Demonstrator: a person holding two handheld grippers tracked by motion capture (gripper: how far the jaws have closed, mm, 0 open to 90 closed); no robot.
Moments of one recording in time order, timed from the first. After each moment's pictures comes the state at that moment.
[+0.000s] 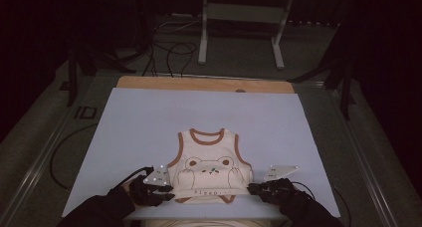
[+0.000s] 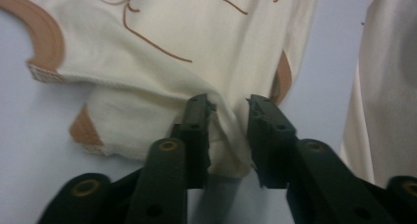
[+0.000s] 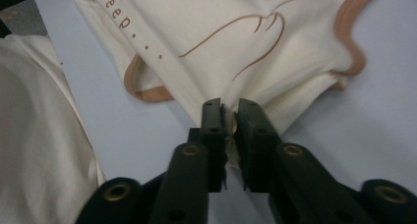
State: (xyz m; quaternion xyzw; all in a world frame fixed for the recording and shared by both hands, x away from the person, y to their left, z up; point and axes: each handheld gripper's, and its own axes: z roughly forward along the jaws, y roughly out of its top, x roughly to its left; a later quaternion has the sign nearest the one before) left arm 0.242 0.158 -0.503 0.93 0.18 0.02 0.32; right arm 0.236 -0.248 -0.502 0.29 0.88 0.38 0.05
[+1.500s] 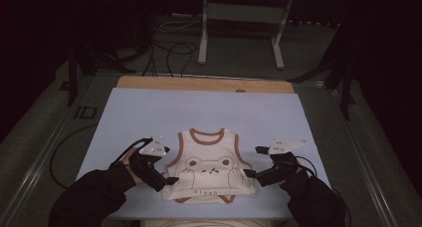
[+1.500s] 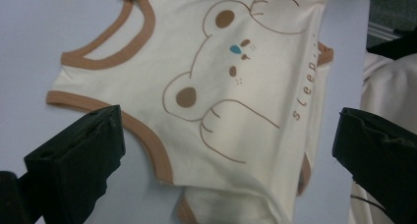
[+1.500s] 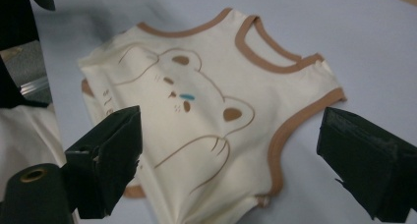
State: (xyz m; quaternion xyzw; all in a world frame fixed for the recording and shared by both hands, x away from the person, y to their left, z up) left arm 0.287 0.153 -0.437 0.91 0.18 0.05 0.38; right arm 0.282 -0.242 -0.438 0.26 0.85 0.45 0.09
